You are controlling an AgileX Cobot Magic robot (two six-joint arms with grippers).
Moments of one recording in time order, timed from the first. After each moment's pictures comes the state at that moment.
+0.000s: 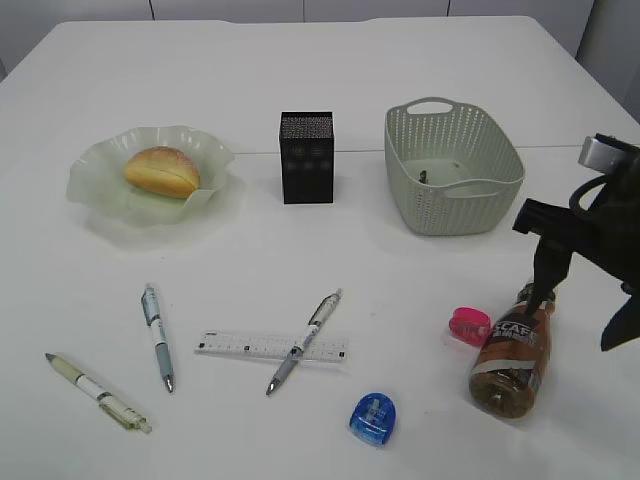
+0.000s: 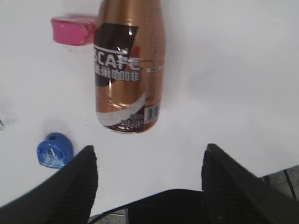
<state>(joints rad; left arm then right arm) -0.12 1.15 -1.36 -0.09 1.26 -0.12 0.17 1.56 -1.04 0.17 1.09 0.62</state>
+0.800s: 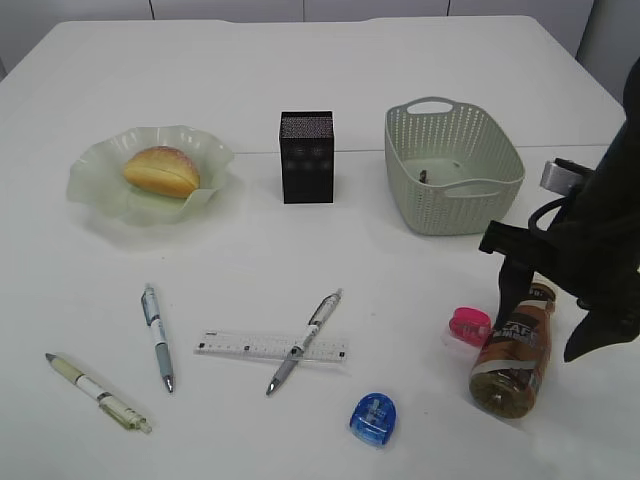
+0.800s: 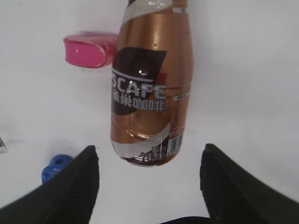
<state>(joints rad) -0.12 1.15 -1.36 -0.08 1.26 -0.11 0.20 1.66 -1.04 0.19 0.99 0.62</state>
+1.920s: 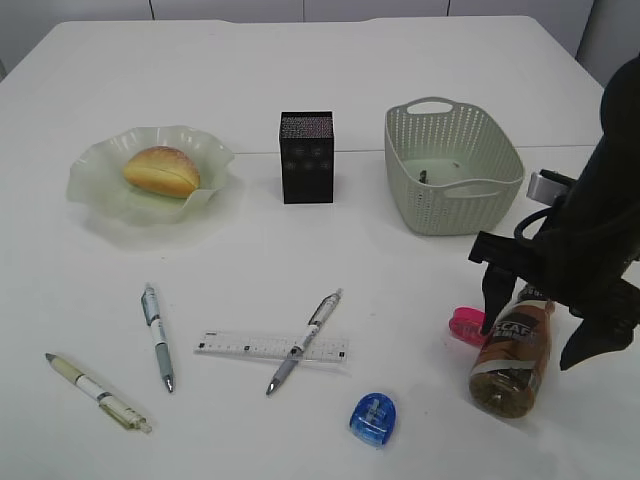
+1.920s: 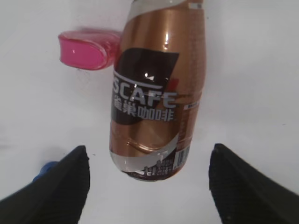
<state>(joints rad) -0.12 1.15 -1.36 -0.07 1.26 -0.11 0.22 1.71 -1.05 0.18 0.96 0.62</state>
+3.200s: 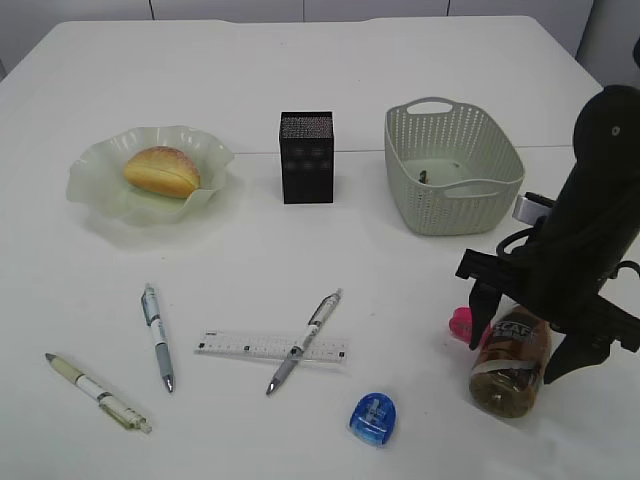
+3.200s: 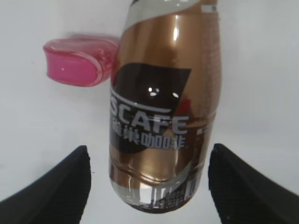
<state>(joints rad) -0.12 1.15 -1.36 -0.06 1.26 -0.11 0.22 1.80 -1.05 0.21 0.91 0.62</state>
